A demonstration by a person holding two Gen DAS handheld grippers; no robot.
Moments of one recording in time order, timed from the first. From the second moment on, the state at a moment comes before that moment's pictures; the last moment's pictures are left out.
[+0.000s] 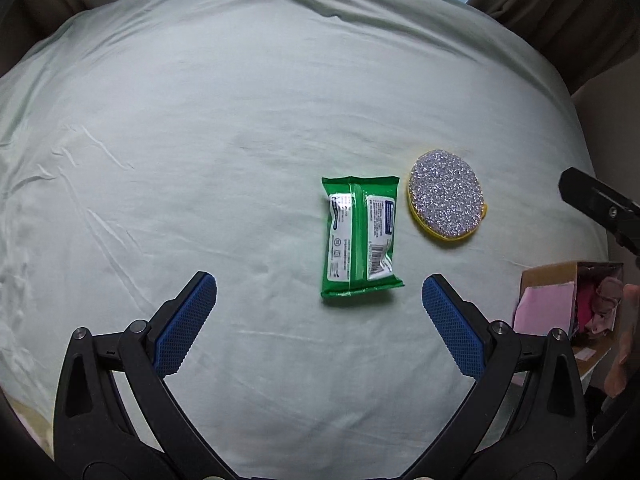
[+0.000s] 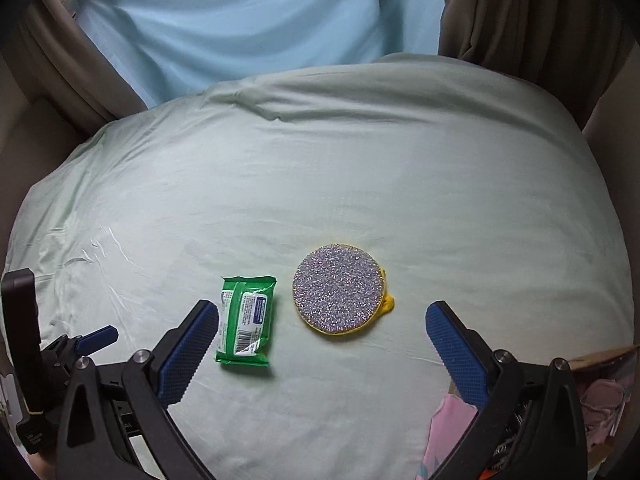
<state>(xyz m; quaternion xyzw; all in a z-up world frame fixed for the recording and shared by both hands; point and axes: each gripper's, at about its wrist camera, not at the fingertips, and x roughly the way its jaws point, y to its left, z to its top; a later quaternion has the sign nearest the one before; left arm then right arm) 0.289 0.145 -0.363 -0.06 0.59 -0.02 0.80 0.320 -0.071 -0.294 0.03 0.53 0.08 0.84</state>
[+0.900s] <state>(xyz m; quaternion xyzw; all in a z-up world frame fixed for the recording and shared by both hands) 0.360 0.076 -0.476 -0.01 0.61 -0.04 0.79 0.394 -0.038 -0.452 -0.08 0.61 0.11 0.78</state>
